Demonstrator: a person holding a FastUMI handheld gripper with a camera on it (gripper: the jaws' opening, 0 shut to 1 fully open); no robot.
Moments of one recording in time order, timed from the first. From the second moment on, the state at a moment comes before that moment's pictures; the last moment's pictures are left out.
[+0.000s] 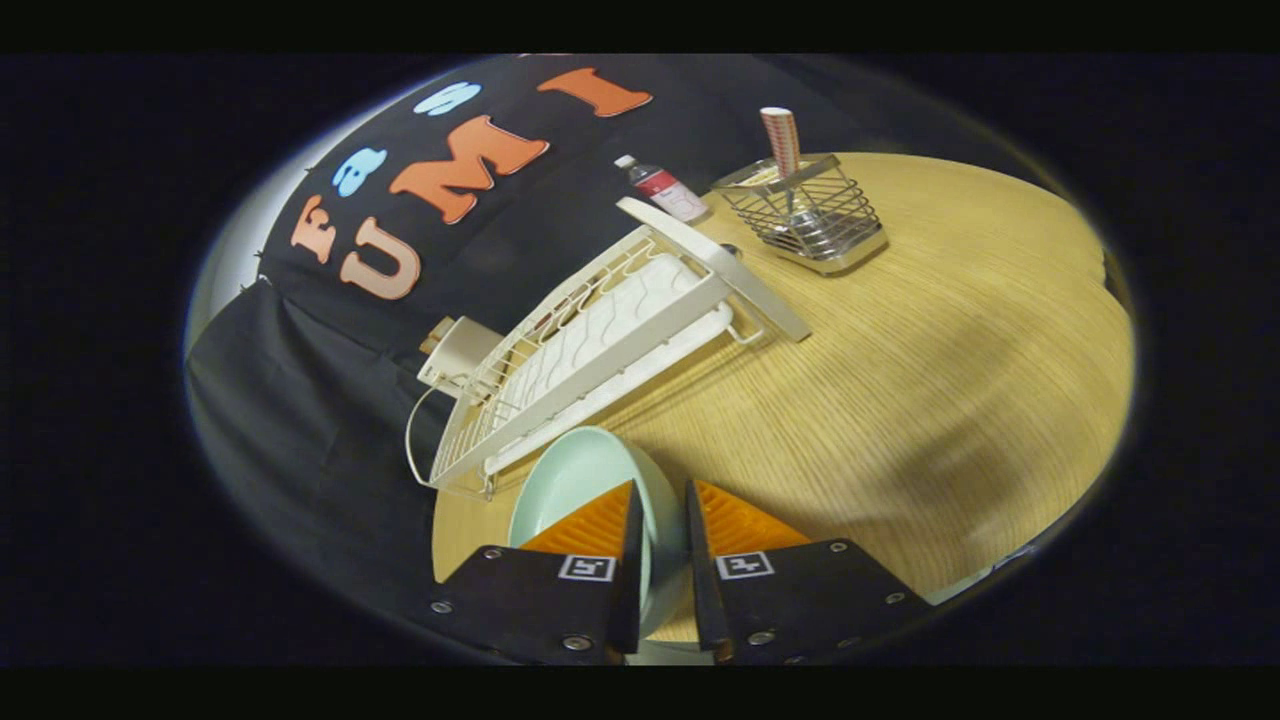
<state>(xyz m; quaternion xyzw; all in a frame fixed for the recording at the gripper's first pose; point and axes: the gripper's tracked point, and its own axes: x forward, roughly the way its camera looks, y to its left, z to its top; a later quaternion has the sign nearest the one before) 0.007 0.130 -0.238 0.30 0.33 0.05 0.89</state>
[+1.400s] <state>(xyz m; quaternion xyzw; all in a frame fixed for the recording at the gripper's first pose) 0.104 -0.043 -0.080 0.05 0.06 -0.05 1.00</state>
